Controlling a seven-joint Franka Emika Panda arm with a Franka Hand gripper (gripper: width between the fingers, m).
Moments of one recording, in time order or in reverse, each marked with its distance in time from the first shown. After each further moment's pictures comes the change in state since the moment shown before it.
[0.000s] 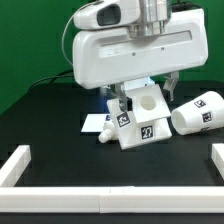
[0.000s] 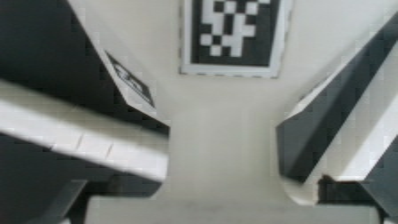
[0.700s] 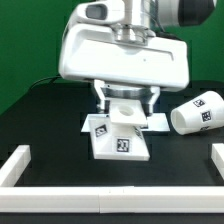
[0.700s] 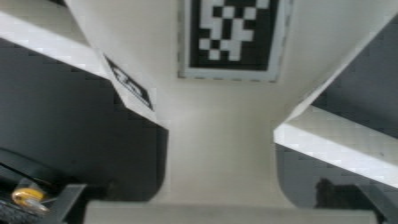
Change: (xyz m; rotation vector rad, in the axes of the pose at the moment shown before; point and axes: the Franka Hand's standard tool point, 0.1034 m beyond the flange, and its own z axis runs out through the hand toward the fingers) arm -0.010 0.019 0.012 -0.301 0.373 0.031
